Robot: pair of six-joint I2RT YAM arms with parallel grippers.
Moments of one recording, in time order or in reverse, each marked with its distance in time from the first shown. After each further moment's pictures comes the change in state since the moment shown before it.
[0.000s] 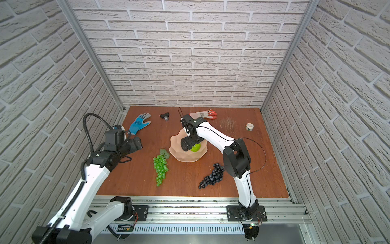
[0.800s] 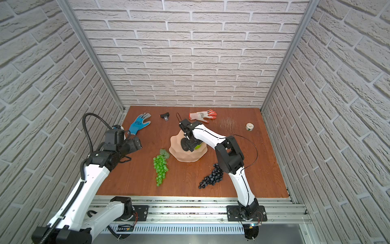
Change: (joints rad) left arm 0.000 0.003 0.017 -0.029 -0.025 -0.003; right arm 0.000 0.150 0.017 0.052 0.153 -0.119
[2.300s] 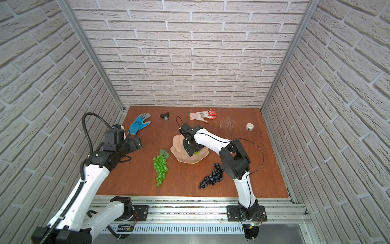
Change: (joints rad) left arm 0.000 -0.002 0.000 0.019 0.018 0.002; right arm 0.049 -0.140 -0.163 0.027 -0.061 0.156
